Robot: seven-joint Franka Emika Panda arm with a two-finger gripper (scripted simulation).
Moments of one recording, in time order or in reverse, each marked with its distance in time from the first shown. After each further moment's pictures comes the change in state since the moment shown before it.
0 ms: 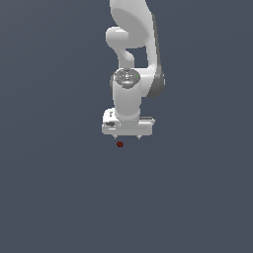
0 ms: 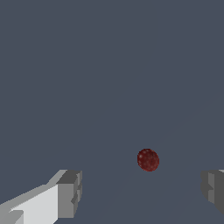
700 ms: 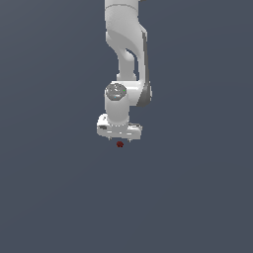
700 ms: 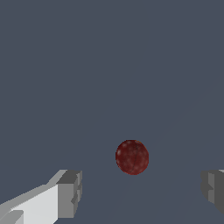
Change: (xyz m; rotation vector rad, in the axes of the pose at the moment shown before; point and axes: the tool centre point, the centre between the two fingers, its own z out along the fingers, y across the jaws) arm -0.031 0.038 0.066 -0.005 -0.004 0.105
